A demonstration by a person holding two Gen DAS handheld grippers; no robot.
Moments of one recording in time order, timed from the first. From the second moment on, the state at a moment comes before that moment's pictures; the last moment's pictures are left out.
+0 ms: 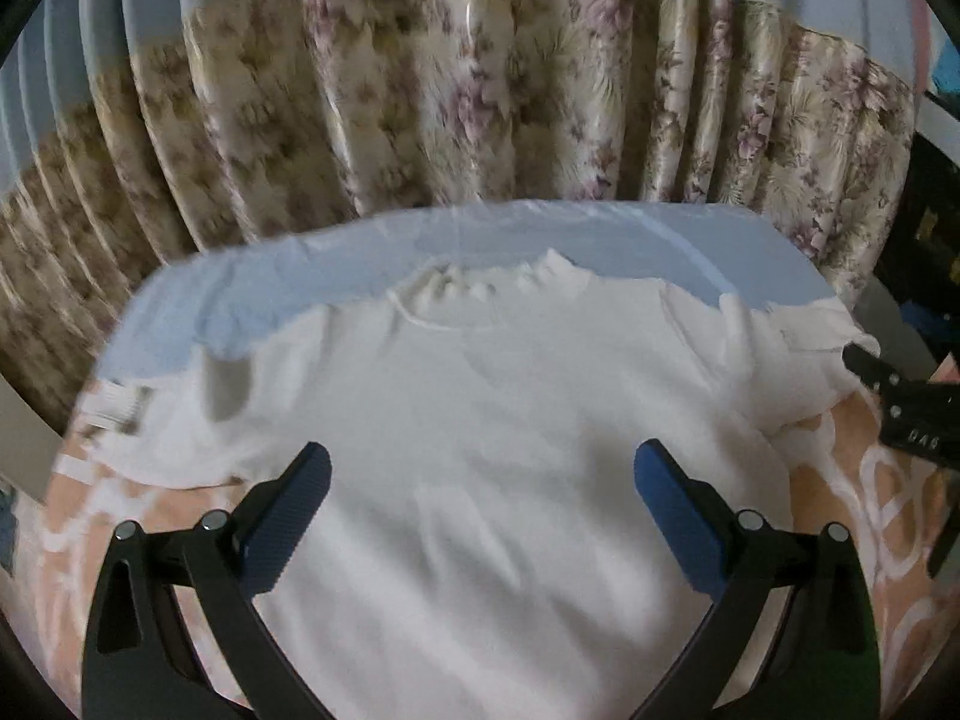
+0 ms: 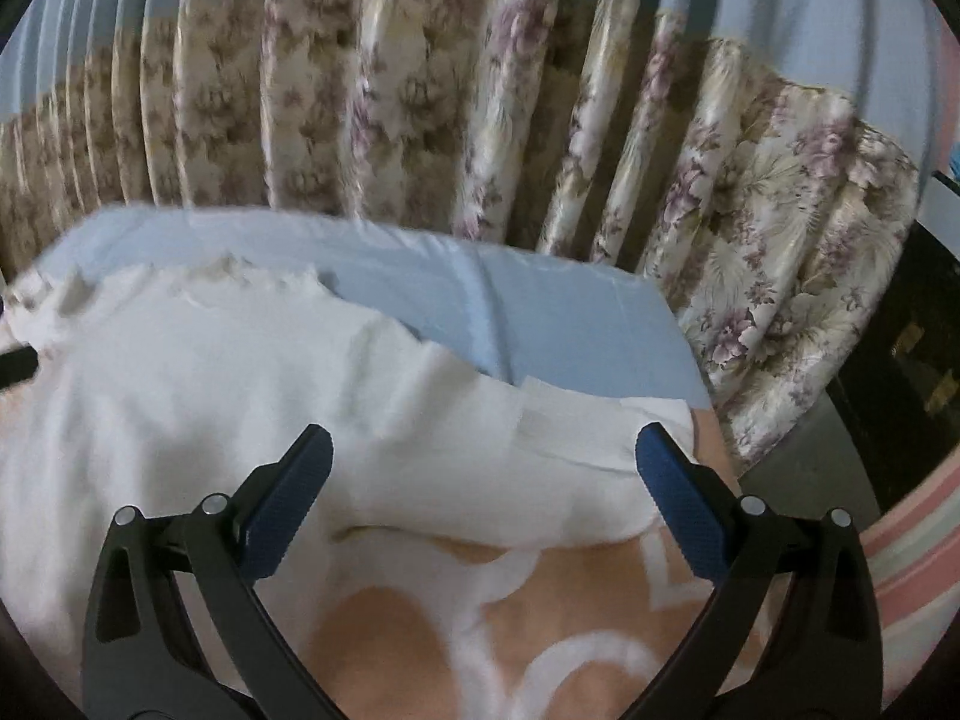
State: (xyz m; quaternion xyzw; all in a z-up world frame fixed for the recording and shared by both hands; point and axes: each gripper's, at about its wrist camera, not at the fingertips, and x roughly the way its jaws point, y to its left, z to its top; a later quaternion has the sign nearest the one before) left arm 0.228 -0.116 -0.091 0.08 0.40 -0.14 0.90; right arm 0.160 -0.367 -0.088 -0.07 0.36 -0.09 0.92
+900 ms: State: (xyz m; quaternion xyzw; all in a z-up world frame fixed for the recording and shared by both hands) left arm 0.295 -0.129 -0.136 0.11 0.41 -0.09 0.90; right arm 0.235 -0.446 -0.174 0.02 0.46 -0.06 0.89
